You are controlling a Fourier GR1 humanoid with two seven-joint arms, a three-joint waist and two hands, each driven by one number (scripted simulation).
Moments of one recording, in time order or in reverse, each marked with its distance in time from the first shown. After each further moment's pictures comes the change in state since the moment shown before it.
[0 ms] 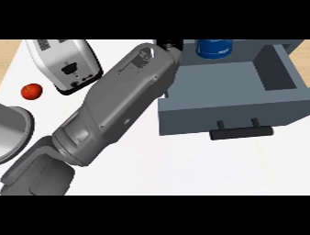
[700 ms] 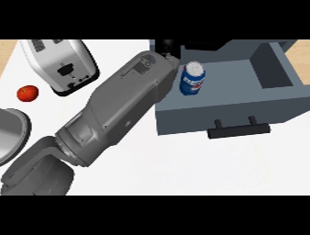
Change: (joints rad) left arm 0.006 0.000 -0.136 0.067 0.124 0.091 -0.060; right arm -0.008 0.014 0.022 -0.020 0.014 0.003 0.013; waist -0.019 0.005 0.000
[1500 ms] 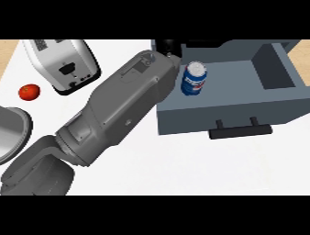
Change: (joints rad) left arm -0.011 0.000 -0.010 0.002 0.112 0.010 -0.120; right arm -0.078 -0.075 -0.026 -0.030 0.157 0.074 -0.149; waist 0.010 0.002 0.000
